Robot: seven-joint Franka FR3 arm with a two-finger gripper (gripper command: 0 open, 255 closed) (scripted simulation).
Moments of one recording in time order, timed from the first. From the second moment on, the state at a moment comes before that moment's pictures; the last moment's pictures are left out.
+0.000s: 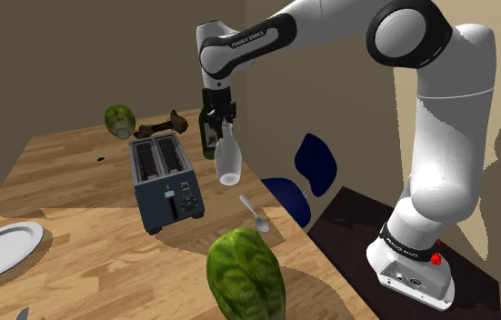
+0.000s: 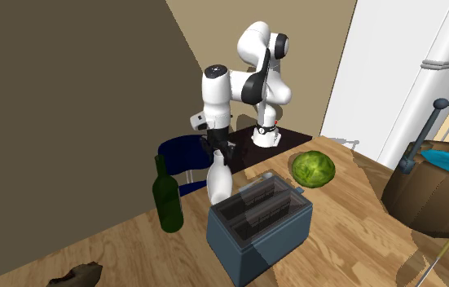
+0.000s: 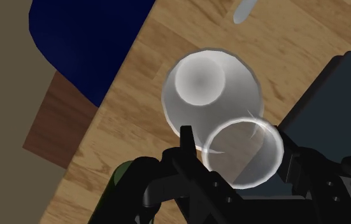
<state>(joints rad) 0.04 0.31 0.11 -1.64 -0.06 1.88 0.02</state>
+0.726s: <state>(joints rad) 0.04 0.29 0.11 -1.53 -0.05 1.75 0.02</state>
